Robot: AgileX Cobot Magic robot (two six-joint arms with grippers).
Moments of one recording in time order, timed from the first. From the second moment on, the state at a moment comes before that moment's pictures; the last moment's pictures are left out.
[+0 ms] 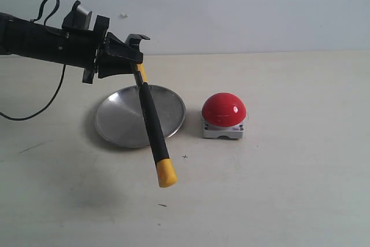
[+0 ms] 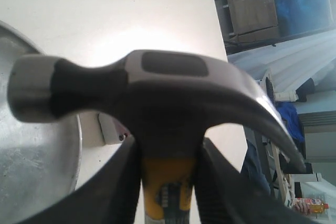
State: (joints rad) left arm -0.09 2.19 -1.54 -1.37 1.19 0.83; right arm -0.06 0.00 0.00 0.00 -0.43 0.38
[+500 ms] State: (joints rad) left arm -0.09 2.19 -1.54 -1.37 1.19 0.83; right arm -0.06 0.16 -0.12 0.02 -0.50 0.37
